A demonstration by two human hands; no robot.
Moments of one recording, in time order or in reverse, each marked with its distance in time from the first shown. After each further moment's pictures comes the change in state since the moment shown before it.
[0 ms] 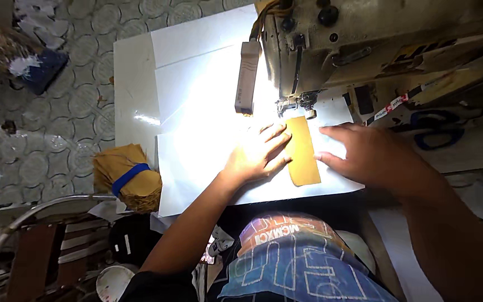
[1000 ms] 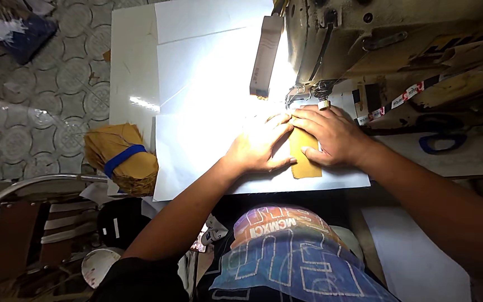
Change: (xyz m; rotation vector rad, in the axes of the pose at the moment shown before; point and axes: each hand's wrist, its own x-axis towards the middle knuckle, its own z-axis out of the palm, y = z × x) left_hand 0.002 -0.004 -0.001 -0.011 0.020 0.041; right_hand 0.063 0.023 0.058 -0.029 0.034 -0.549
